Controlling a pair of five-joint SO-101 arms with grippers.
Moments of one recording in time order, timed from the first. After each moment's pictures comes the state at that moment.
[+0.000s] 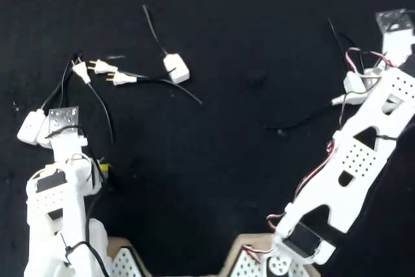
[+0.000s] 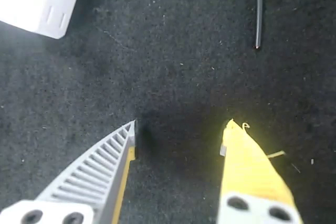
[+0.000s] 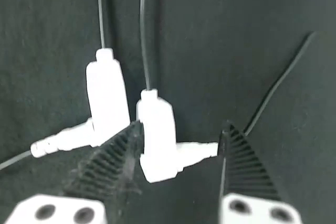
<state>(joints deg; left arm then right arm) -26.4 -51.2 81.0 41.5 -16.0 36.8 70.5 -91.8 90.0 37.8</state>
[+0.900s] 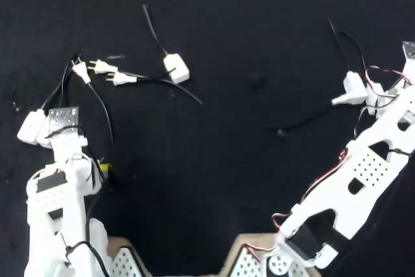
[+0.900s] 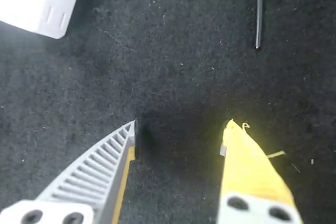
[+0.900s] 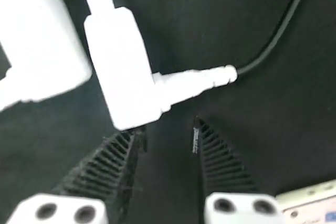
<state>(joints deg) -26.4 -51.2 81.0 41.5 -16.0 44.2 74.2 -85.5 90.9 33.3</state>
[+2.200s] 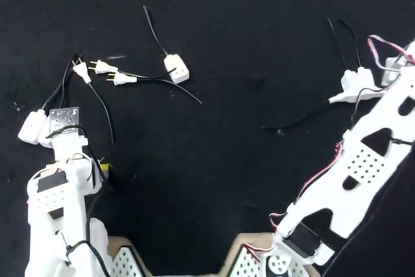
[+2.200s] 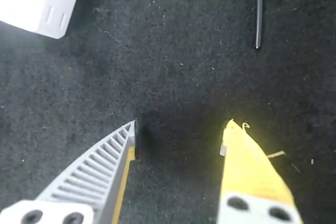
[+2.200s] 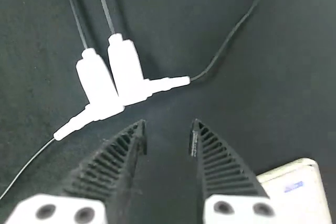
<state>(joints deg) -26.4 -51.2 81.0 41.5 -16.0 39.9 58.0 -90.5 99.4 23.6</state>
